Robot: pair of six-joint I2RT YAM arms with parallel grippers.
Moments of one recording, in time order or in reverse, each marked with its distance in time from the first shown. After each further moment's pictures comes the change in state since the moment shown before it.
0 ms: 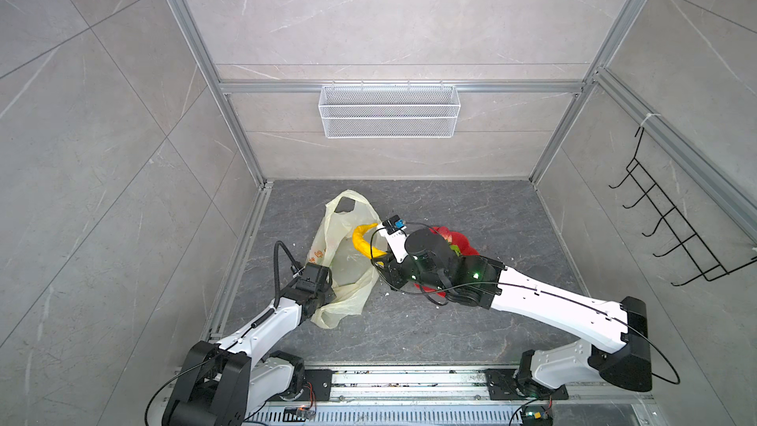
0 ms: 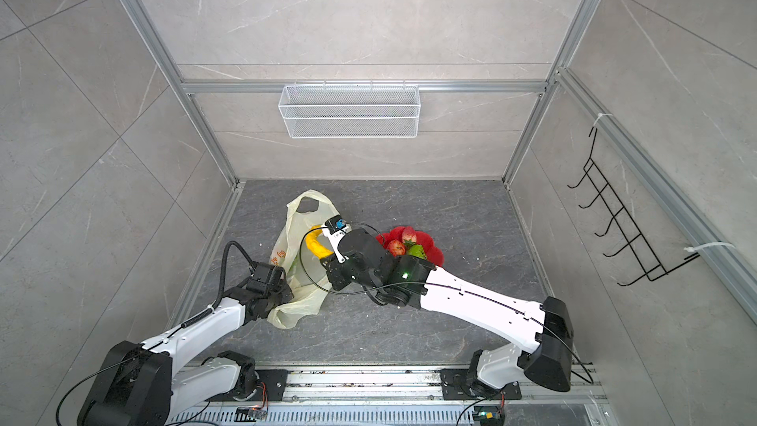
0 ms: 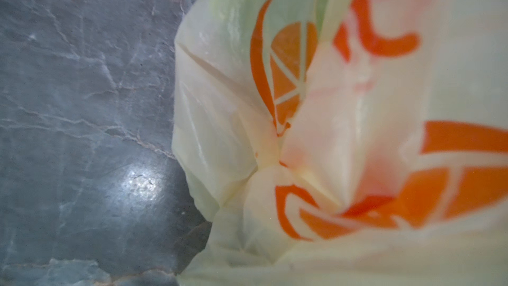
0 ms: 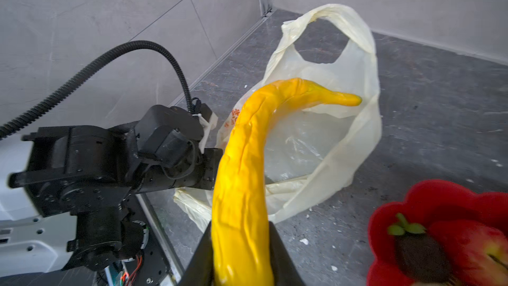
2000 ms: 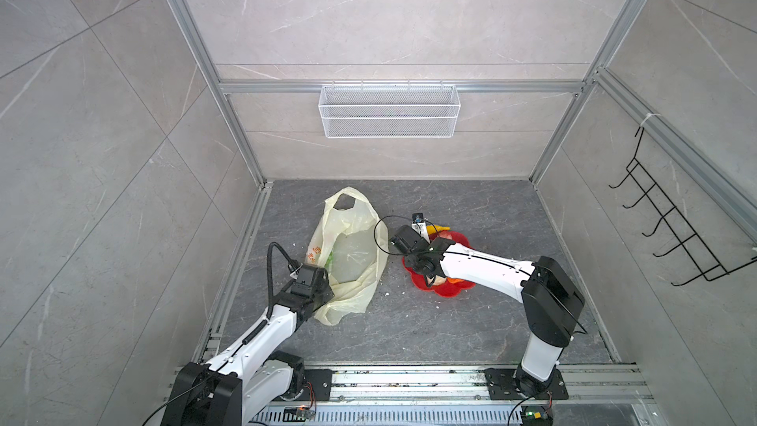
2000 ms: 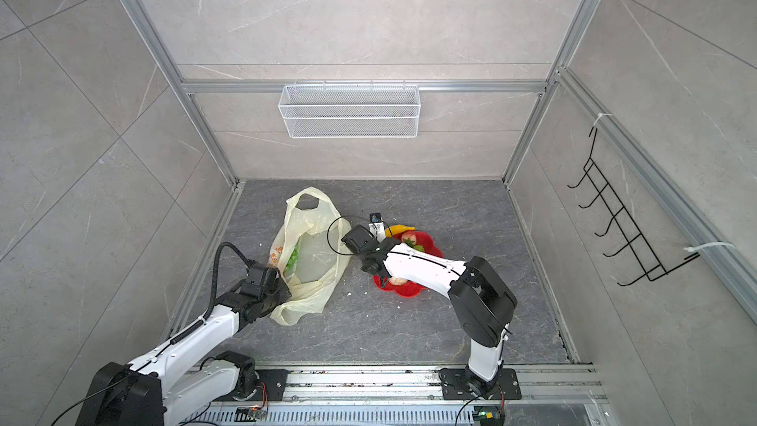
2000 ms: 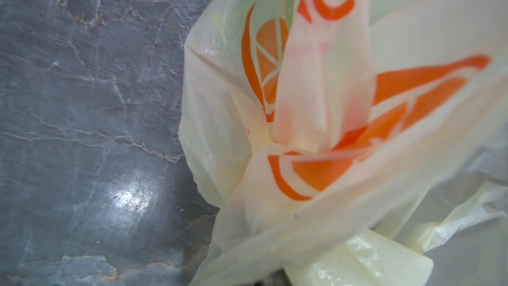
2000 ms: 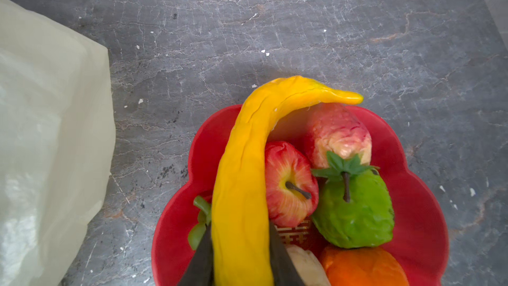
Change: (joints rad) left arm 0.012 -0.106 -0.019 0.001 0.000 0.021; right arm -0.244 0.415 0.009 -0.147 0.460 0.265
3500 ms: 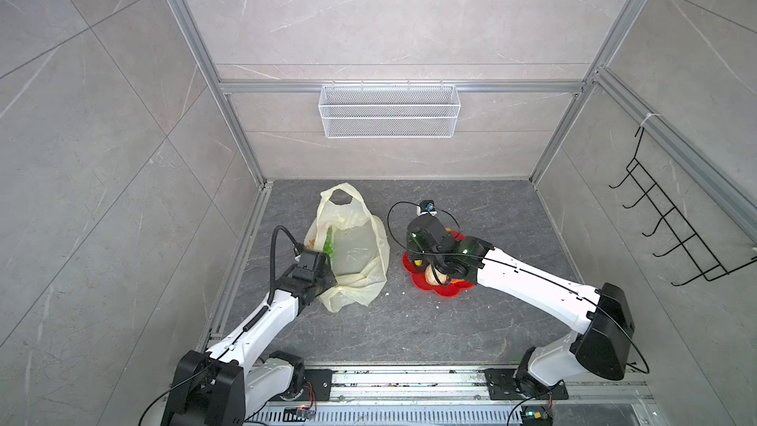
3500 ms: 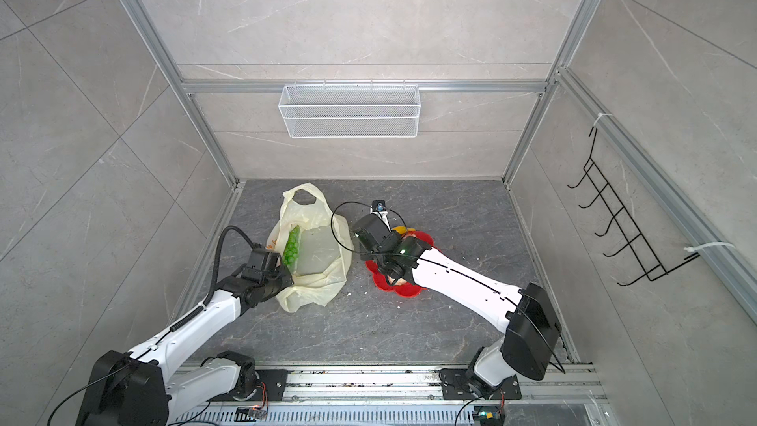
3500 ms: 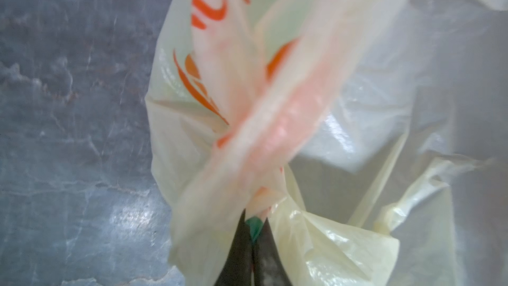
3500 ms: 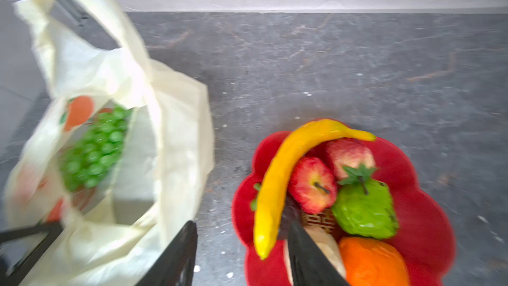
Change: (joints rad) left arm 0.000 0.089 0.210 -0.069 0.014 0.136; right arm 0.038 -0.281 -0.014 0.044 -0.204 -0.071
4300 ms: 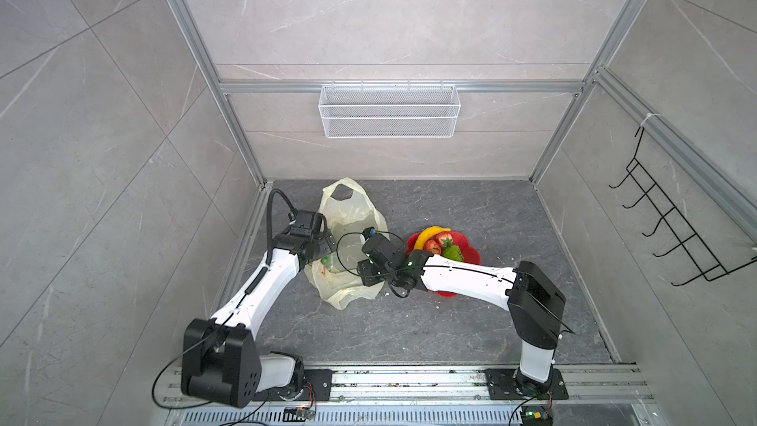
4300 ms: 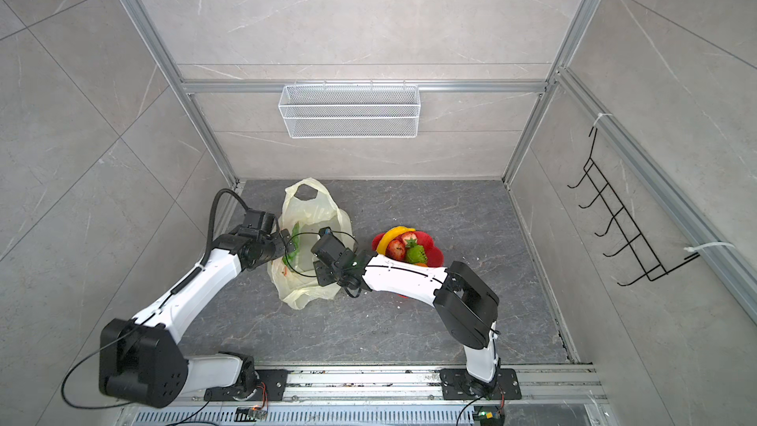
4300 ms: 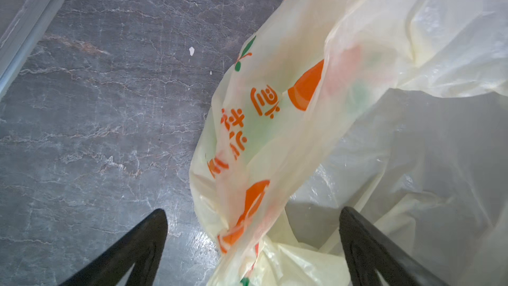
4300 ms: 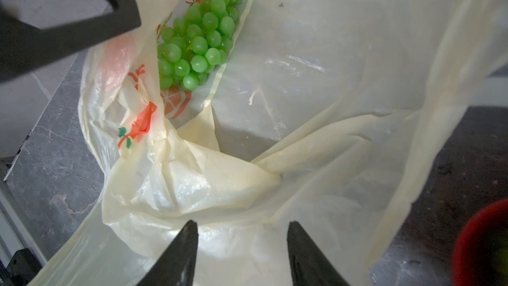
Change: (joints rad) left arm 0.072 0.283 0.426 -0.233 -0.090 0.095; right arm 0.128 0.358 0.098 0.184 -0.295 -0.032
